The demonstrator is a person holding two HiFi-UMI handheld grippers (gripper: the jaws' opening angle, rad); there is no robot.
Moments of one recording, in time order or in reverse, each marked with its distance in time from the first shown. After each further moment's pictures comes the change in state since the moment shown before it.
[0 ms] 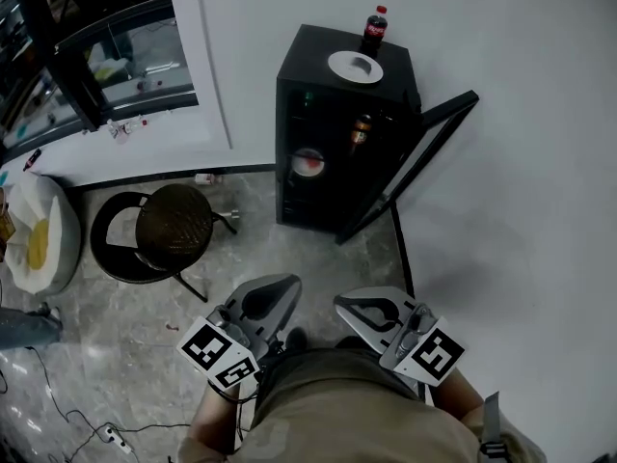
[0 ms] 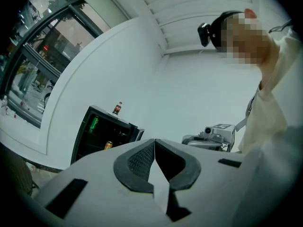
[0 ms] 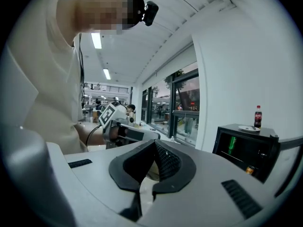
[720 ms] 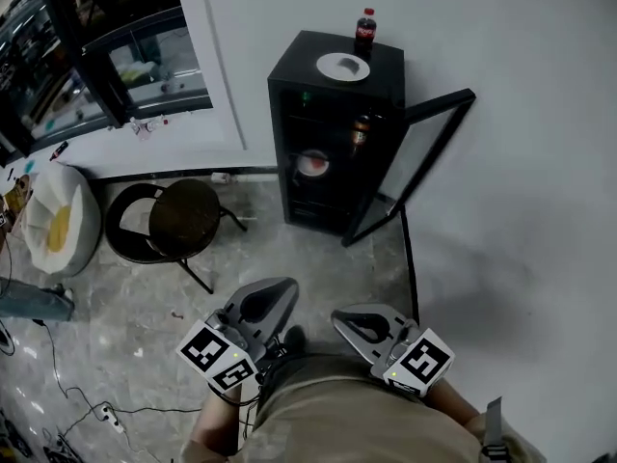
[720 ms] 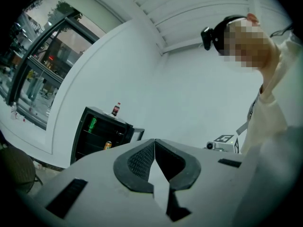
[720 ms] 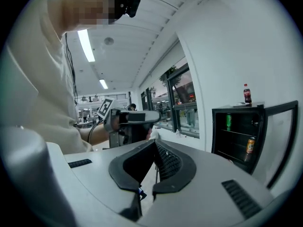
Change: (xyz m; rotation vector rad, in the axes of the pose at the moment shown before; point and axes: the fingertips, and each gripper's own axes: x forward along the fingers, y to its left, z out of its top) left arm 0.026 -0.079 -0.019 0.034 -0.015 0.110; right arm -0.088 0.017 -0.052 0.177 -0.014 0.048
